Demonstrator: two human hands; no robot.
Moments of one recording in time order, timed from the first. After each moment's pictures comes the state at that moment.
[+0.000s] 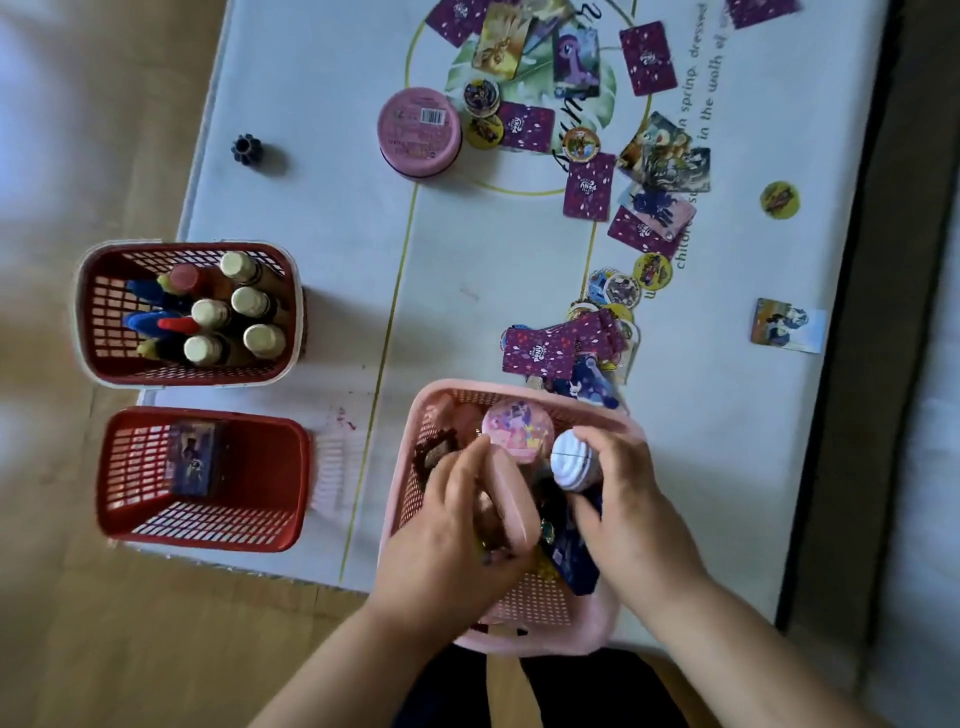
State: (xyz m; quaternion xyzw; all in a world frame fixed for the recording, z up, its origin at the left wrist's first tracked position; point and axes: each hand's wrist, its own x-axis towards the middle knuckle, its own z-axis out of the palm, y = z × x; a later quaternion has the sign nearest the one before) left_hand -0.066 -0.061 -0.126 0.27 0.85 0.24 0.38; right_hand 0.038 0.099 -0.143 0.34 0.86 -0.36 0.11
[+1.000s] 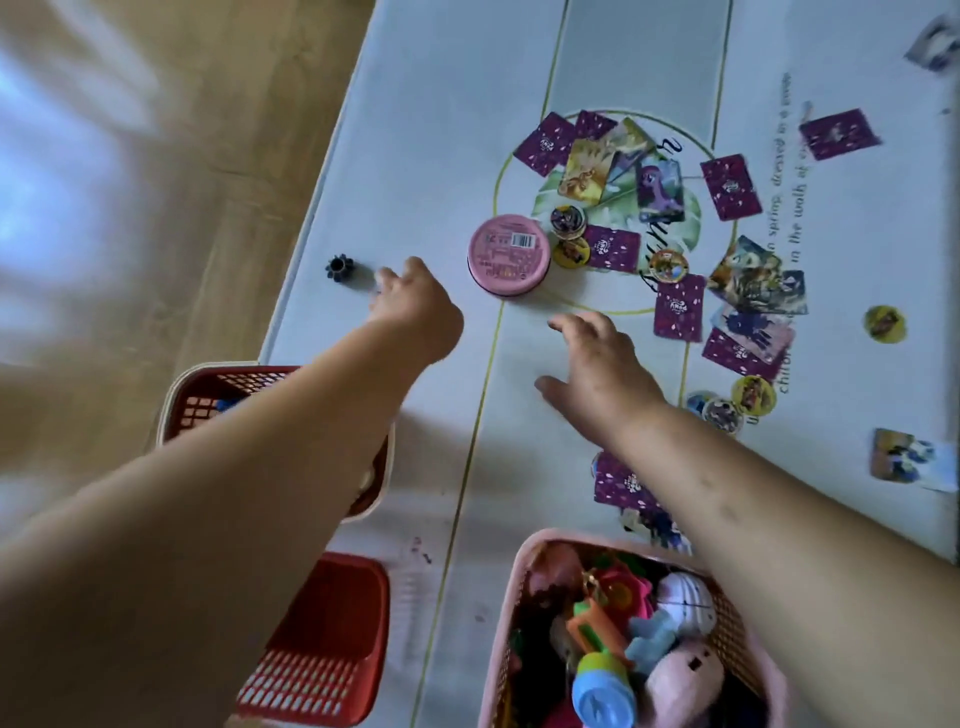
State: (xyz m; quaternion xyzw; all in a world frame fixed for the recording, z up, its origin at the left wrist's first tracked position) left_hand -0.381 0.054 -0.172 0.10 0.95 0.06 0.30; right_hand -0.220 0.158 -0.172 0.30 0.89 -0.31 0.16
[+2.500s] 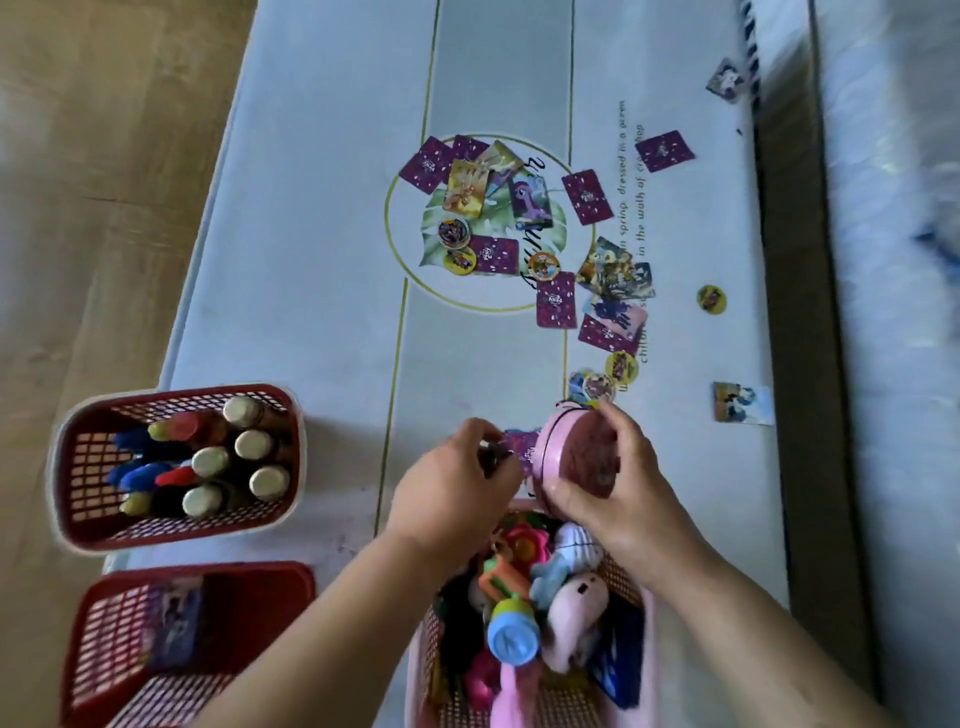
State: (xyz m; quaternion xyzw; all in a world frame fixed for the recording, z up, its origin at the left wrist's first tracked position) left_hand -0.198 0.030 -0.124 0.24 0.86 0.22 0.38; right_hand -0.060 0.139 -0.108 0.46 0.74 -0.49 0.04
